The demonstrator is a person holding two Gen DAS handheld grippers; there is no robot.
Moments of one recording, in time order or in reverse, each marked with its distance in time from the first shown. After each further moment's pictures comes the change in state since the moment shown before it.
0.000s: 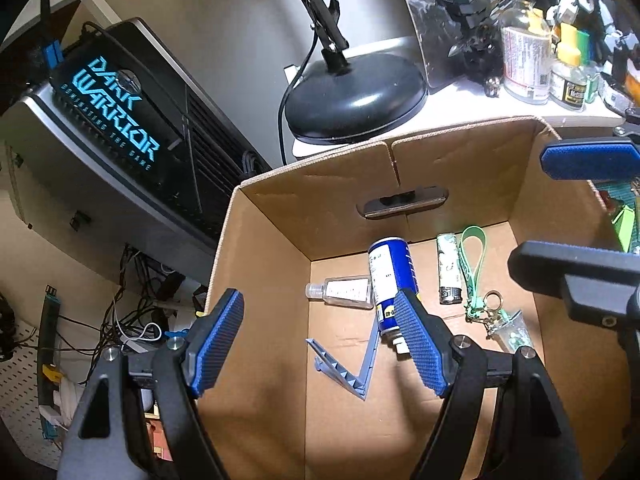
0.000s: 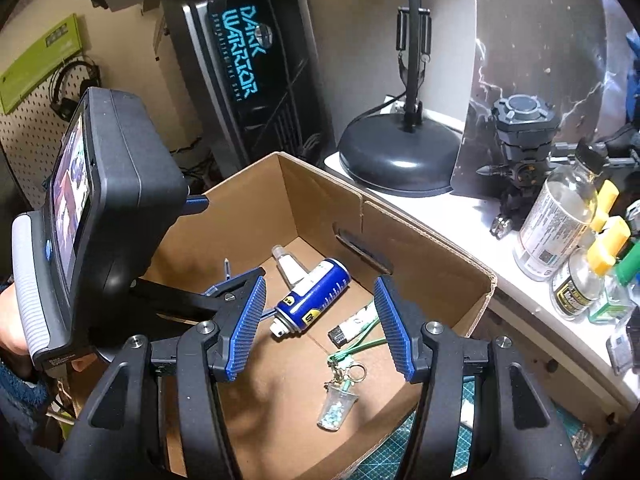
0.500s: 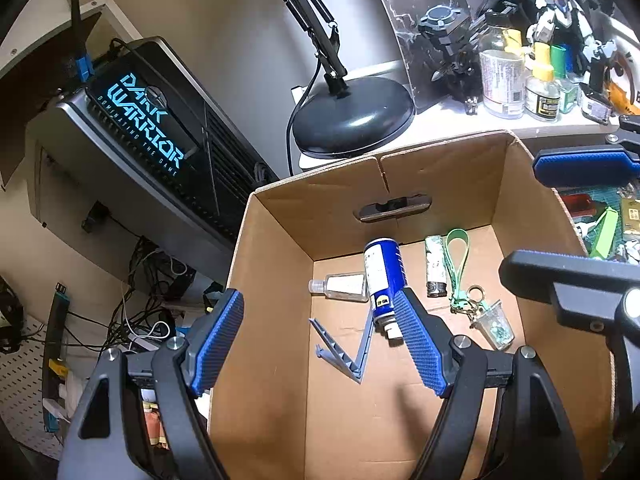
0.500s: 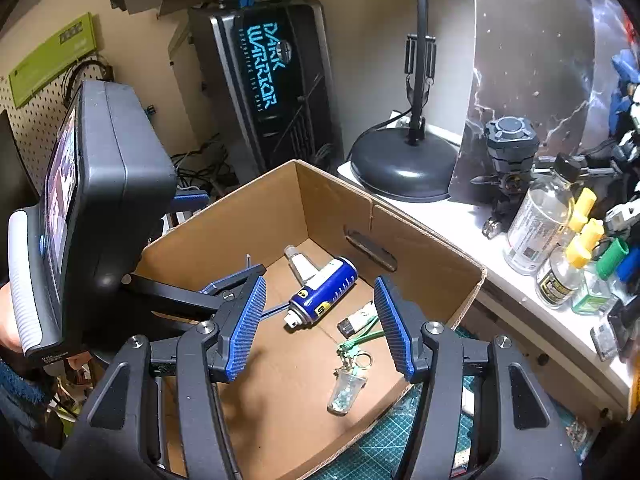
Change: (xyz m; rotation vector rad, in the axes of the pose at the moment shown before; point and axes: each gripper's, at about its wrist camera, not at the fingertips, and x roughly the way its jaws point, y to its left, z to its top) left arm -0.037 0.001 -0.010 -0.008 -0.040 0.009; right arm -0.033 0.018 -0.007 -0.023 -0.028 -0.004
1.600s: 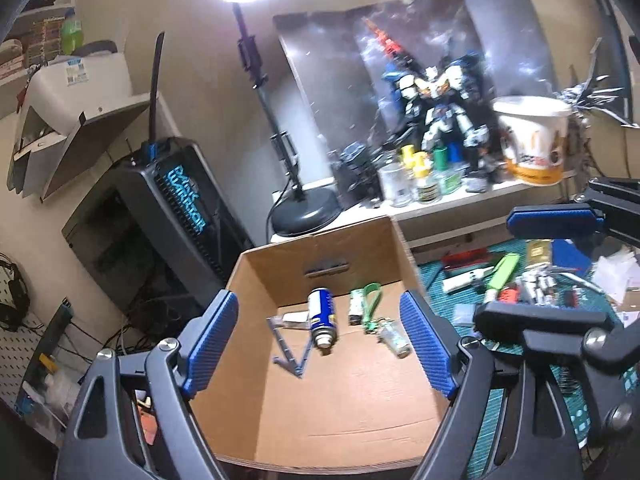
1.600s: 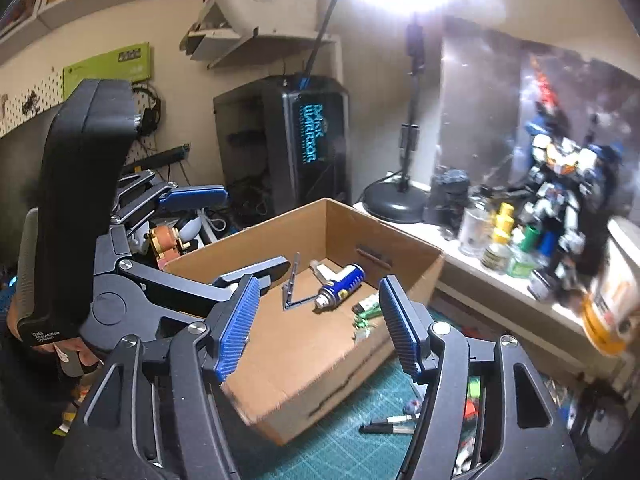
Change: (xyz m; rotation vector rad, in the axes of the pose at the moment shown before) left arm -0.172 -0.045 -0.082 -0.054 -0.403 -0.078; right arm -0.162 0.062 -0.101 -0.052 -0.263 -0.087
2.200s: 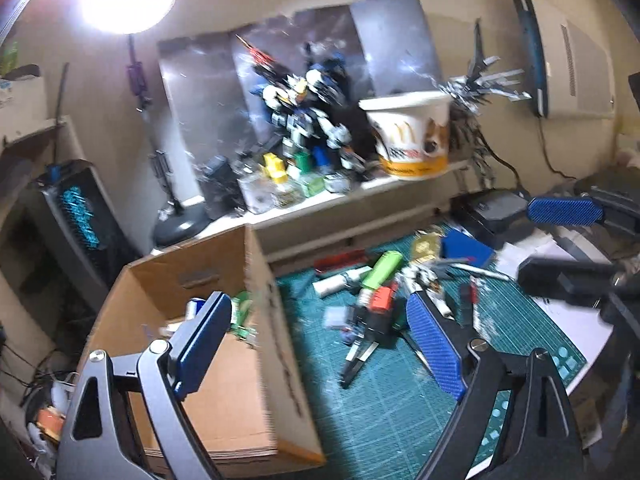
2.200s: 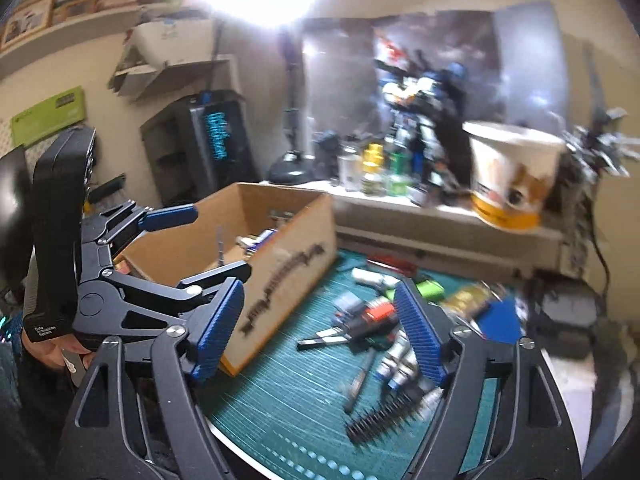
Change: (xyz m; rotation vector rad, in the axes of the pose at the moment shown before) left arm -0.014 -0.103 -0.026 0.064 -0.056 -0.305; right arm -0.113 -0.060 -0.102 0.249 -0.030 -0.231
